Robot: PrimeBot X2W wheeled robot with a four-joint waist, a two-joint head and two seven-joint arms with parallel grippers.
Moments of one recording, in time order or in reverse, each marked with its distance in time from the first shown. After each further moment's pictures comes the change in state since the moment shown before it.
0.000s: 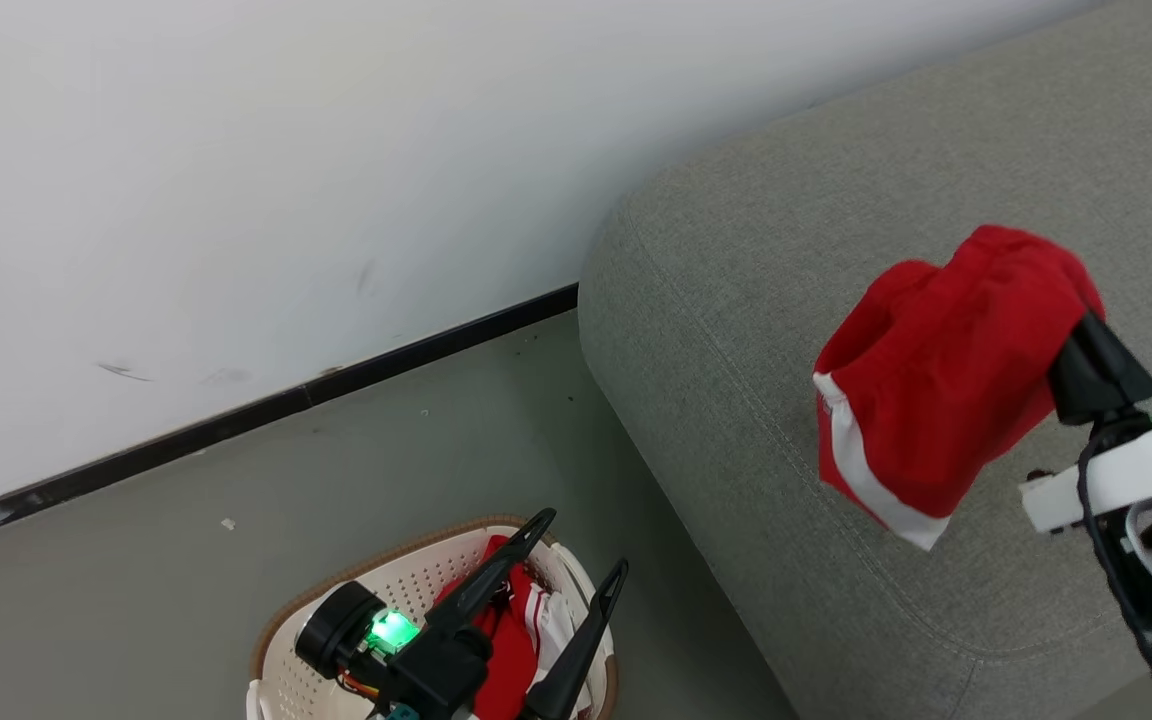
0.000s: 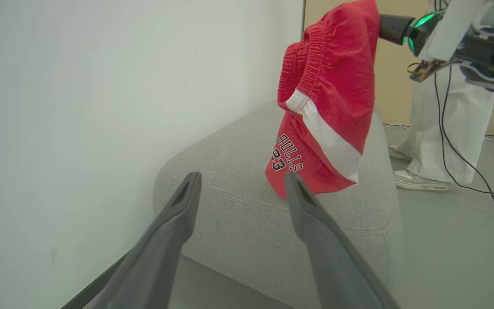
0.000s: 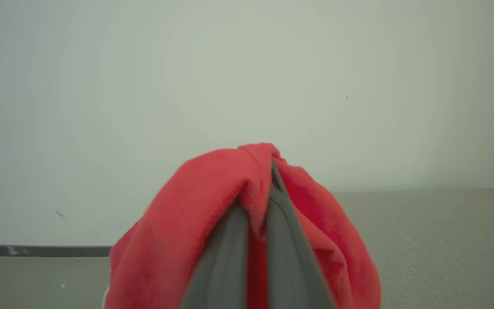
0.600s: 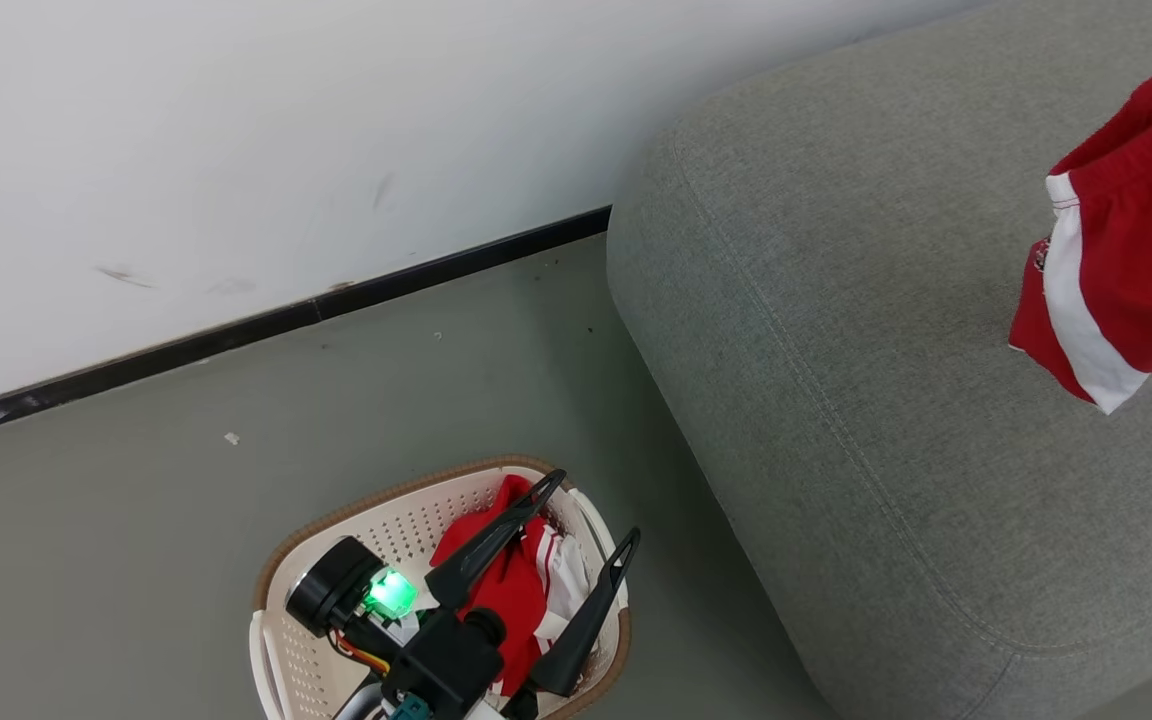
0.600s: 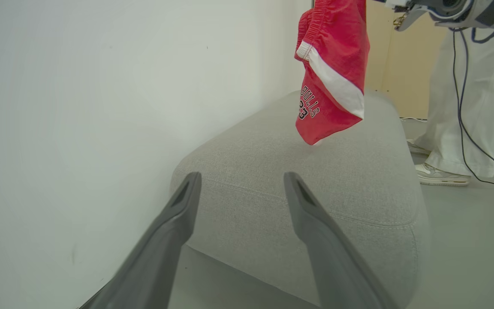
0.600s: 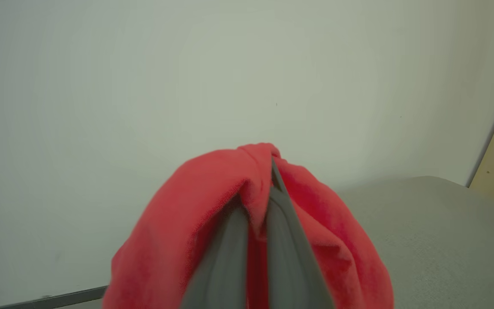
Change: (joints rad) left arm -0.038 0.036 -0.008 -0.097 0.075 0.020 0.037; right arm -0.329 -0.135 -0.160 0.282 0.106 0.000 0.036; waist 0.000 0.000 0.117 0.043
